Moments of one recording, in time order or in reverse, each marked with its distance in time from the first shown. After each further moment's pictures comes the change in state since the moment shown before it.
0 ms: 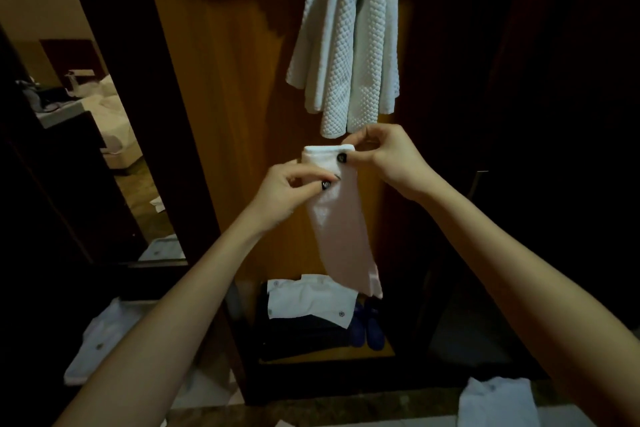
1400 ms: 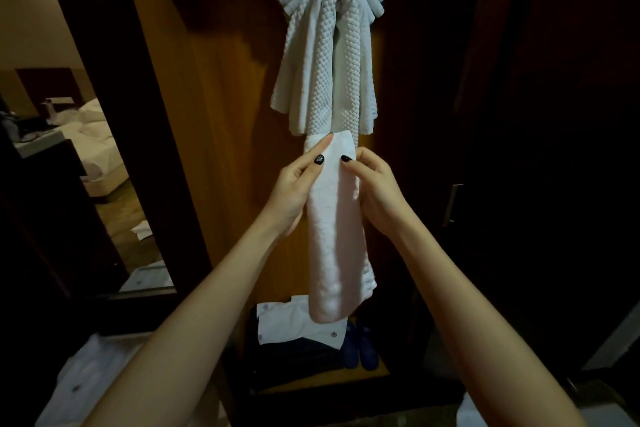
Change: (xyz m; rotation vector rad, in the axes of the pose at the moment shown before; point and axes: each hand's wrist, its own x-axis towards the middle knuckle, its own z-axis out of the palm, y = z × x) left_hand 0.030 0.011 0.030 -0.451 0.007 -0.015; right_hand -0.022 0.007 0.016 0.620 0.114 0.056
